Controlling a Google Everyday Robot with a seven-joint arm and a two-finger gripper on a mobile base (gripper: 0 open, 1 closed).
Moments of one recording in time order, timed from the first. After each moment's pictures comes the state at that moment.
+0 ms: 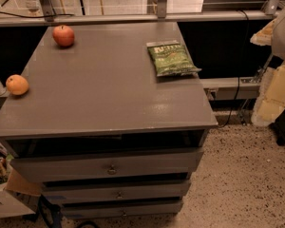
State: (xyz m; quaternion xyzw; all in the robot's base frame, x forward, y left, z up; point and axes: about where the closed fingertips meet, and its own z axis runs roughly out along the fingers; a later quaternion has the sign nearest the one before) arm 0.438 -0.216 0.979 -0.60 0.78 -0.04 0.16
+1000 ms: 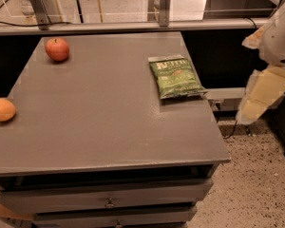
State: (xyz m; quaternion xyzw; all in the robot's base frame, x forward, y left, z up) arm 0.455 -0.206 0.964 -0.59 0.78 -0.03 0.19
